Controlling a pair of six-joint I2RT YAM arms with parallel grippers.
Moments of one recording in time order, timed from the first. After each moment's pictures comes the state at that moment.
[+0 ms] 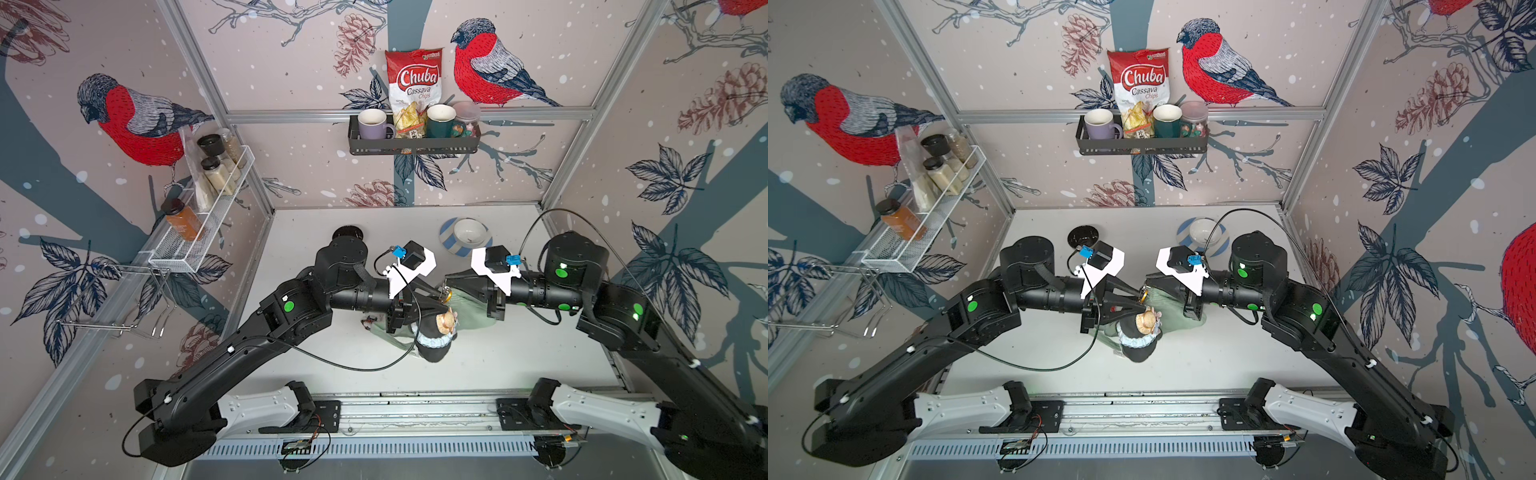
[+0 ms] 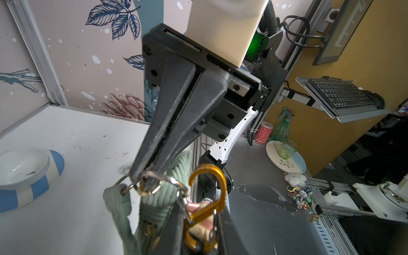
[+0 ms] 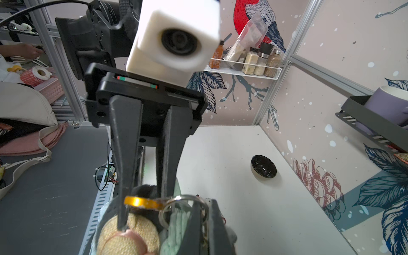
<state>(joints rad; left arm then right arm) -0.97 1.10 1.40 -0.54 0.63 -0.06 0.90 0.99 1.42 -0.67 -0.44 -0.34</state>
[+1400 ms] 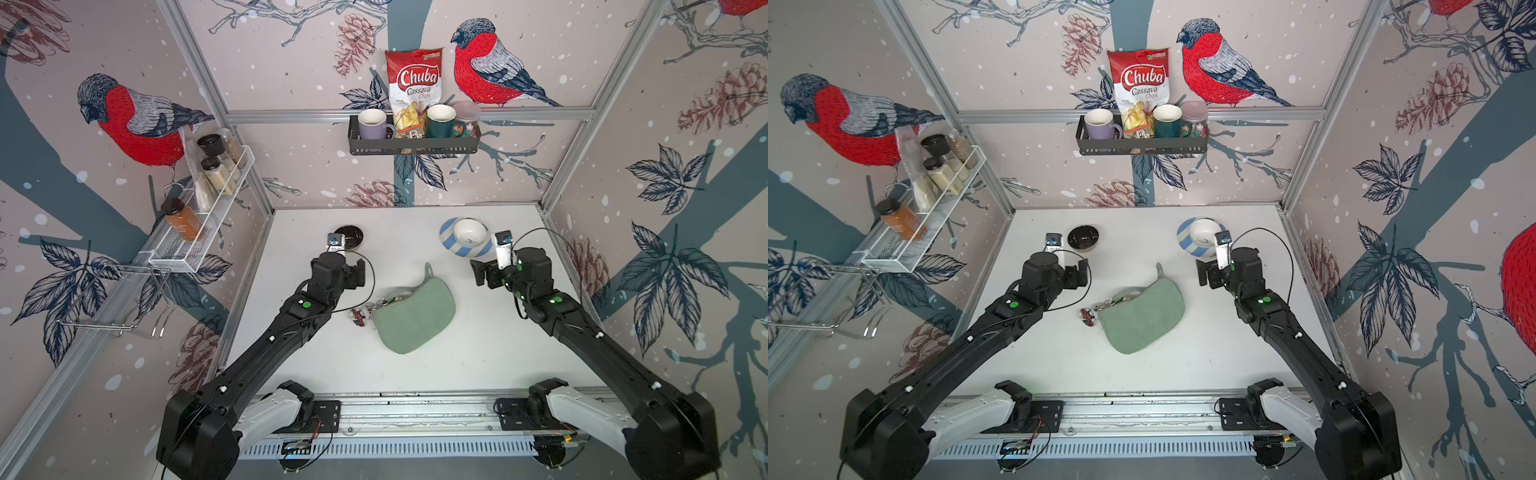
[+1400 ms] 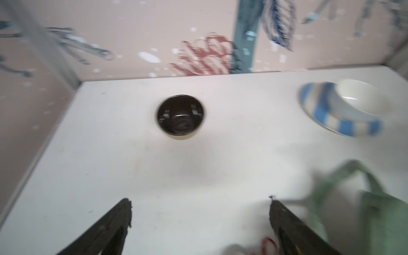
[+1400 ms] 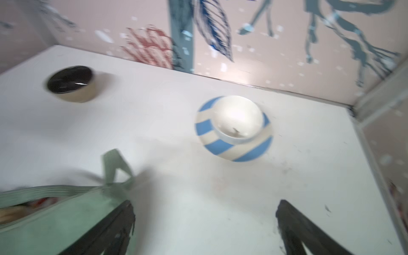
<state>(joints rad) -0.34 1.08 0.65 -0.09 -0.44 -0.20 0.24 1.07 0.61 0.00 0.06 -0.02</state>
